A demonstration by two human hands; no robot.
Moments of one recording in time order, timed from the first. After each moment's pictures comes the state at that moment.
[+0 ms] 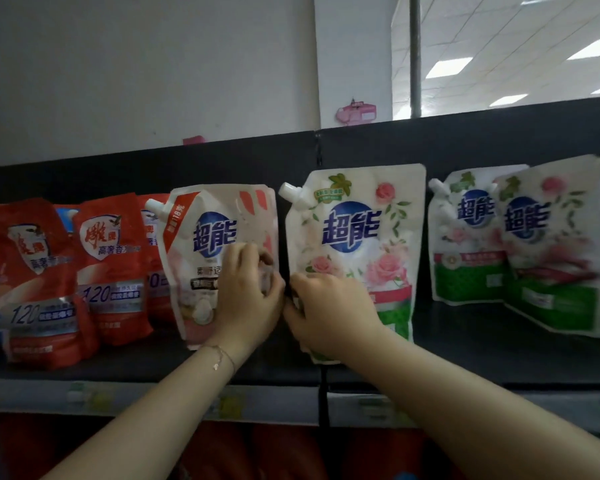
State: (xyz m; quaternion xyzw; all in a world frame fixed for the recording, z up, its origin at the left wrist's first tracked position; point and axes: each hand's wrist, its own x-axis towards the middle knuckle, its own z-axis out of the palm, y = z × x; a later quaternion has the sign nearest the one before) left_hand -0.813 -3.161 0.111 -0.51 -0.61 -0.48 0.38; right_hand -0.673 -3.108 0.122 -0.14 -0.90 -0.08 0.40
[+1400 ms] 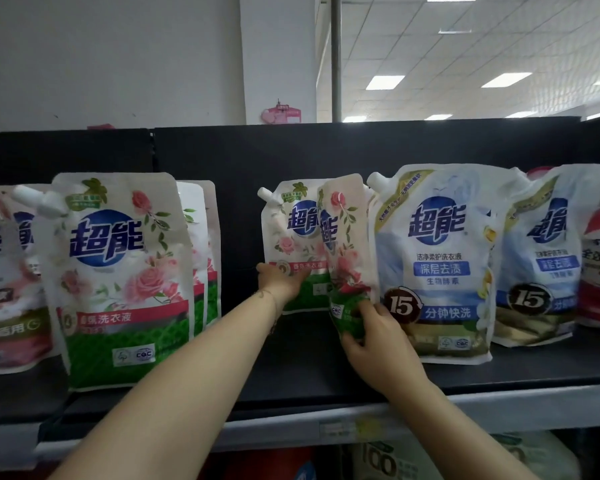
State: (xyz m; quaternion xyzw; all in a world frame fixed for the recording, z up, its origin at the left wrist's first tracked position) left_hand -0.589 -2.870 0.115 -0.33 -0.71 -0.60 -0.18; right_hand -0.402 -2.890 0.053 -0.37 -0.82 0.12 0.41
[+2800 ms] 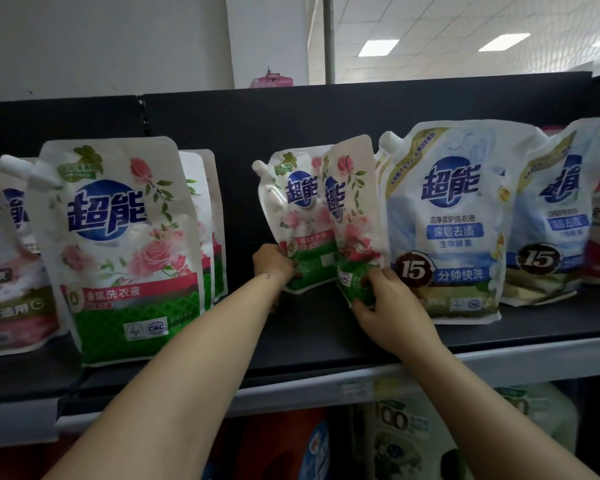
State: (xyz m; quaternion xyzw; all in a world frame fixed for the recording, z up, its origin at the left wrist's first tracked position) left_hand -0.622 -2.865 0.091 -0.39 -0.73 -0.54 -0.13; right_hand -0.407 -2.899 0.058 -0.41 -0.82 0.08 0.38
